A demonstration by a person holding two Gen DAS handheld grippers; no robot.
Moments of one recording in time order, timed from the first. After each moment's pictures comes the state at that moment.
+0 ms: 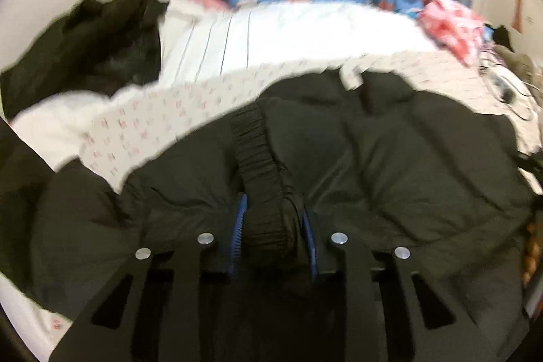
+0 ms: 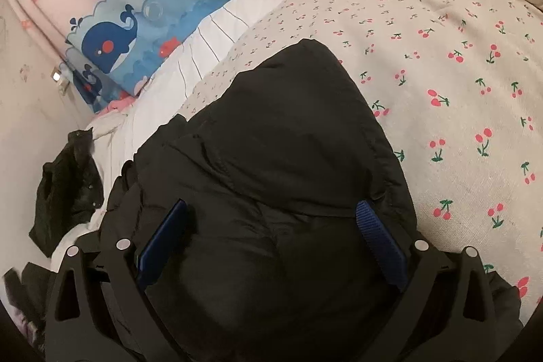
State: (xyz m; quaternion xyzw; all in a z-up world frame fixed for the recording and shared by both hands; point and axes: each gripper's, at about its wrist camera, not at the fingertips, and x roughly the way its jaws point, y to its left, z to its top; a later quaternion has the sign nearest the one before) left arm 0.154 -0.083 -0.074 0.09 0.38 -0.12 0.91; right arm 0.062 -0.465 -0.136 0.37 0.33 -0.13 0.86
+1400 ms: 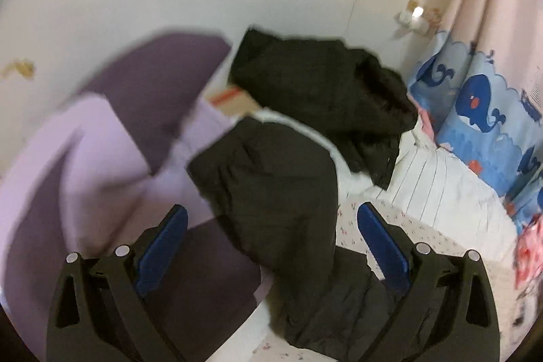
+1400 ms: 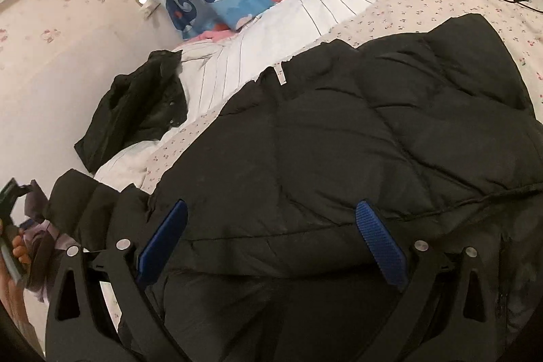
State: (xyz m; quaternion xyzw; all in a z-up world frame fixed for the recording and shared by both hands) left arm 0.144 0.273 0.082 -0.19 0.33 0.19 0.90; right arm 0.057 -0.295 -0.086 0.30 0.36 0.03 0.89
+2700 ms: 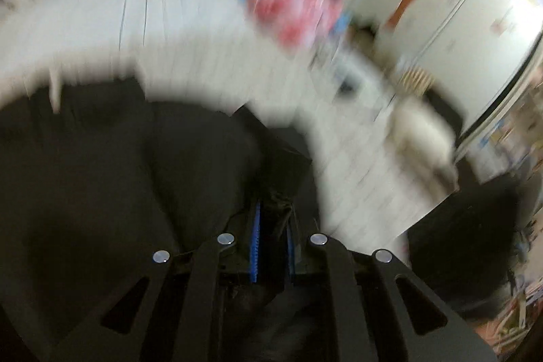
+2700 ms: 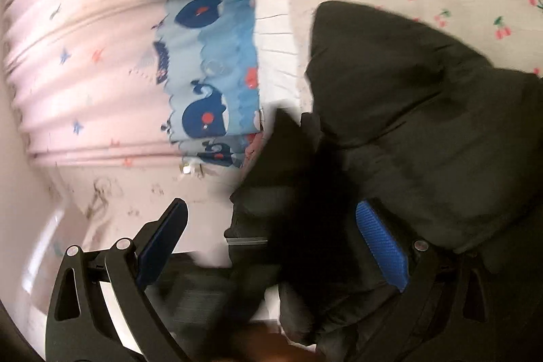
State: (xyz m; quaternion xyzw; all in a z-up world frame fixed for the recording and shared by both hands) left arm 0.169 -0.291 -0.092 -0.02 0.48 -0.43 0.77; right arm 0.019 -0.485 -0.127 0.72 0.18 0.06 0.67
